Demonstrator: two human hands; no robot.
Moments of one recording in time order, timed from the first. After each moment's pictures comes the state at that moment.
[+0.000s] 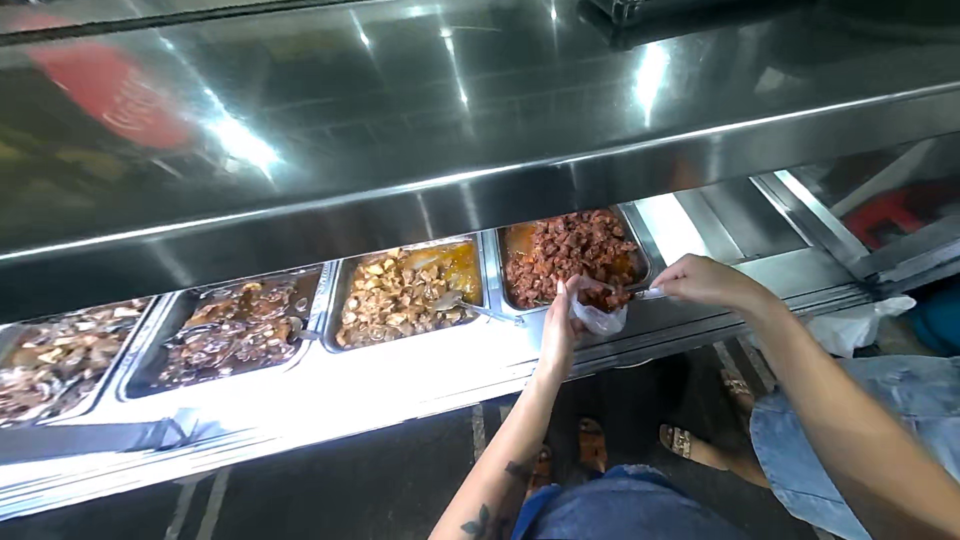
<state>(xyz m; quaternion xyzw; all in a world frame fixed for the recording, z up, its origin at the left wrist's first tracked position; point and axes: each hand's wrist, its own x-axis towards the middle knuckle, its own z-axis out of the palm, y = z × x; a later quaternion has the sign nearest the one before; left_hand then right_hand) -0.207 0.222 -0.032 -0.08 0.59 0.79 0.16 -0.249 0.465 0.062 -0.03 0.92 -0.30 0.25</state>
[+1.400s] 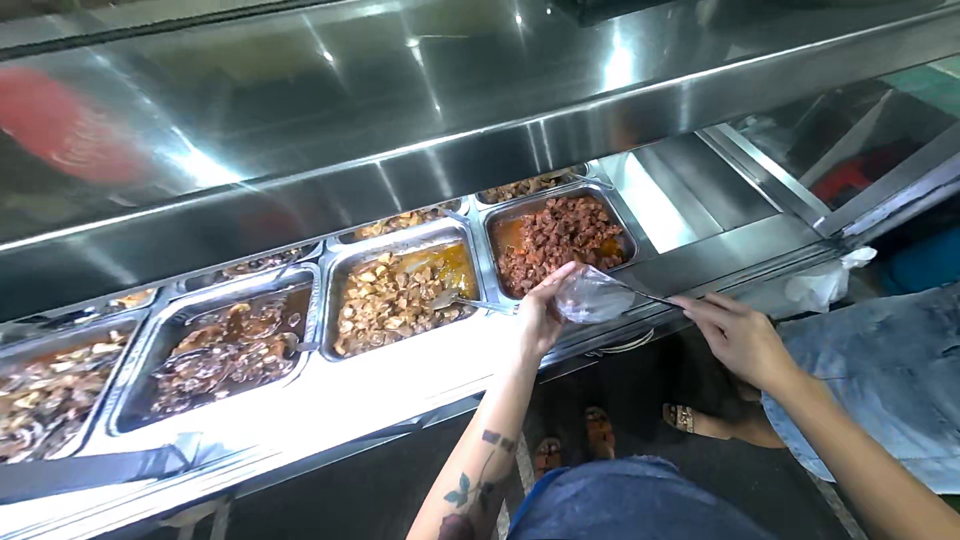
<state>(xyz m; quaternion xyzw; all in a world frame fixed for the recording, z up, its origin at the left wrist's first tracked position) -0.218 0.186 -0.016 -0.08 0.41 0.87 0.27 -0.099 0.470 0.012 -0.09 0.96 -0.20 -0.16</state>
